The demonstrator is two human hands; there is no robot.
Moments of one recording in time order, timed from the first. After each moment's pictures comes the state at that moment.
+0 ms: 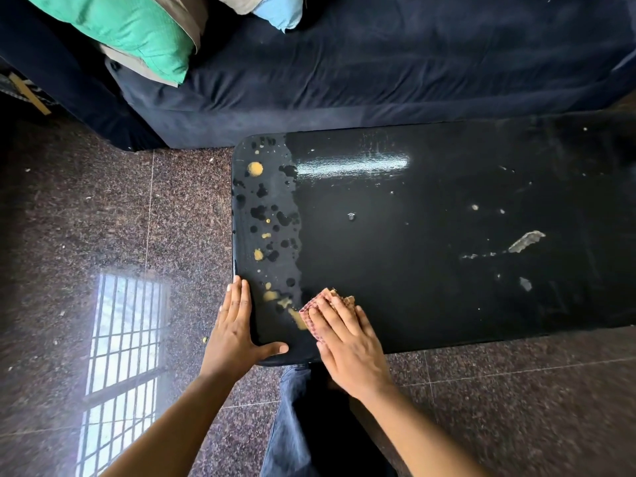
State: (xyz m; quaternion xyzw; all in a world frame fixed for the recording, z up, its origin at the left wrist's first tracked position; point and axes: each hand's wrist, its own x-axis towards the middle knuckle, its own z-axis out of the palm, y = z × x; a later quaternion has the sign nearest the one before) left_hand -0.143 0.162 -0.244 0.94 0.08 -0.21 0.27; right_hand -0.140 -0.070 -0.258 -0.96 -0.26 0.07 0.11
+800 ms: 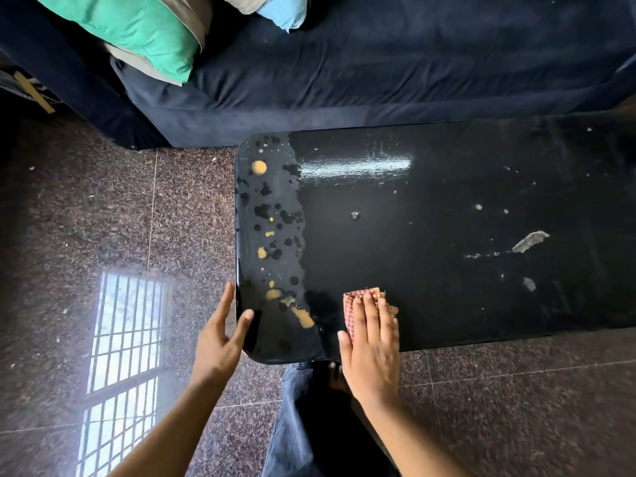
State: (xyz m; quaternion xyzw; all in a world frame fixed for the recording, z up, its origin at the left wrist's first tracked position) left_hand -0.155 0.165 -0.232 0.82 0.26 -0.10 0.50; right_hand -0.151 -0.075 -0.253 -0.99 -0.03 0.09 0.10
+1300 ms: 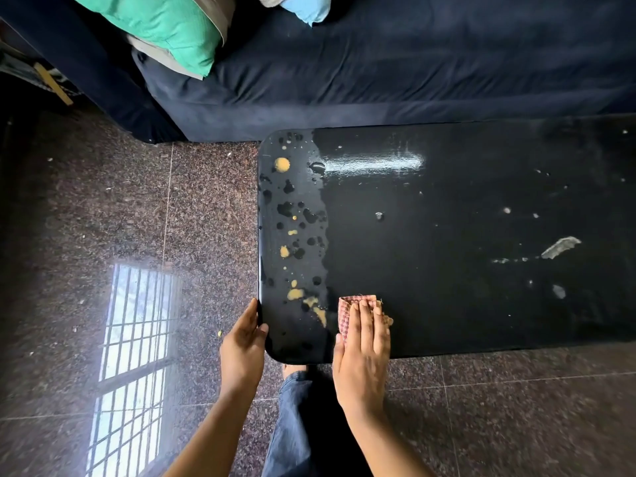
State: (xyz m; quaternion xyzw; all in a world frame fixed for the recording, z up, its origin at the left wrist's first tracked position) left_hand -0.169 0.159 -0.252 0.69 0.39 -0.07 0.61; right_hand -0.168 -0.020 -0.259 -0.99 0.02 0.07 0.15
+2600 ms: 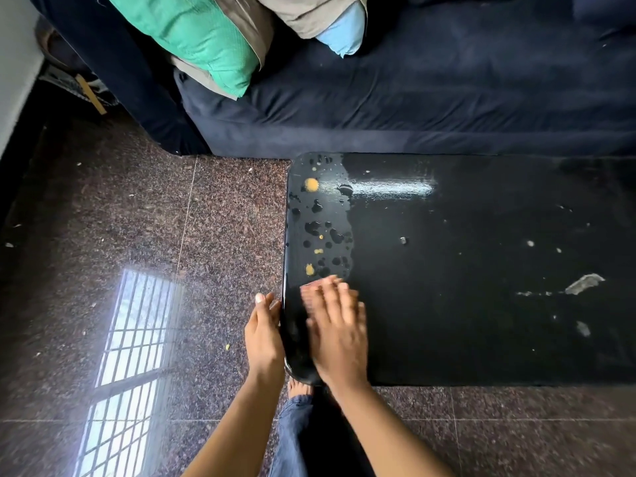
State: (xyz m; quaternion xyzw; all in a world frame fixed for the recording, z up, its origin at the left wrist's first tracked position) left_hand -0.116 0.158 -0.217 0.52 0.49 0.01 0.70; right_hand -0.114 0.049 -0.262 -0.98 -0.13 0.05 0.11
